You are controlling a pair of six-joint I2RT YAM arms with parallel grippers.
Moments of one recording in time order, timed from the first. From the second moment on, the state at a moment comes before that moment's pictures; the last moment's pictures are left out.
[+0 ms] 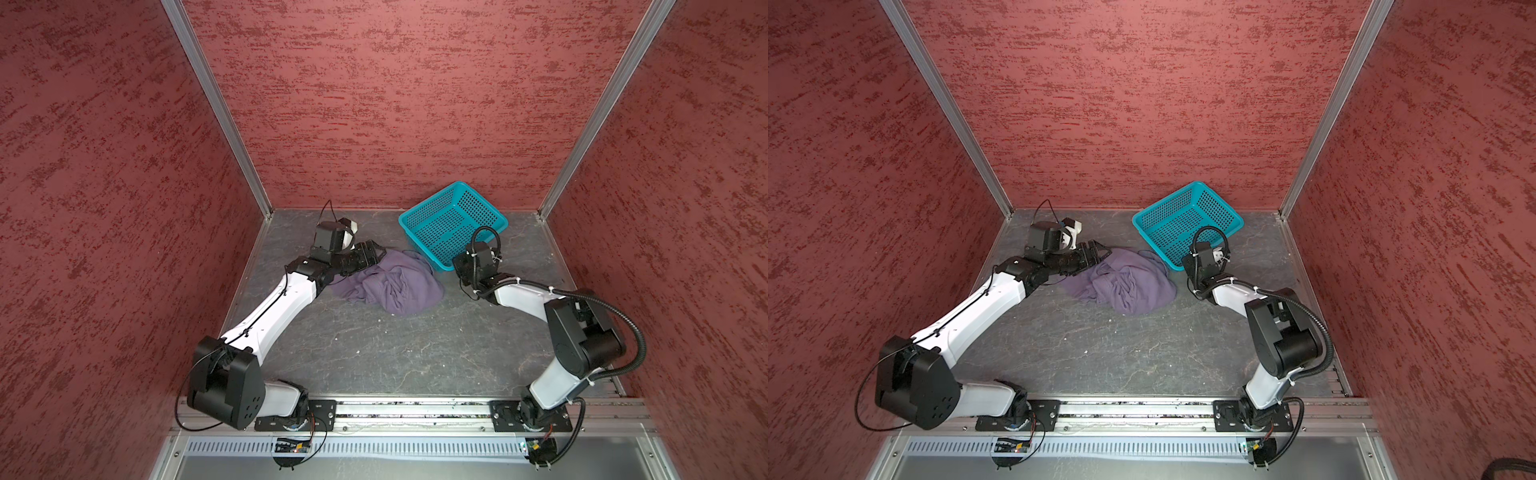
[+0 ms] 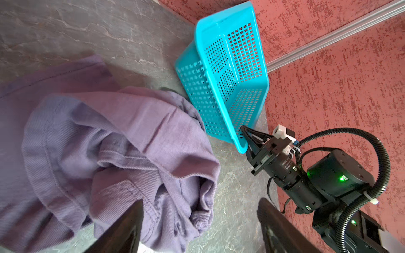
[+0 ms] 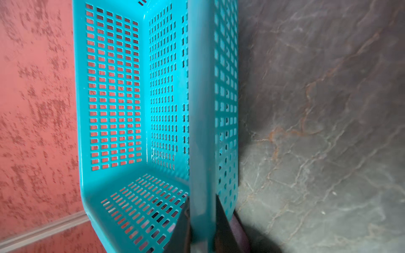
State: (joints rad) left arm -0.33 1.37 1.08 -0.35 0.40 -0.68; right arm 0.35 1.67 0.89 0.18 0.14 1.43
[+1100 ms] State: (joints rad) left arm -0.37 1.31 0.95 -0.28 0.41 -0.77; right arm 0.21 1.80 1.09 -0.02 0.46 1.70
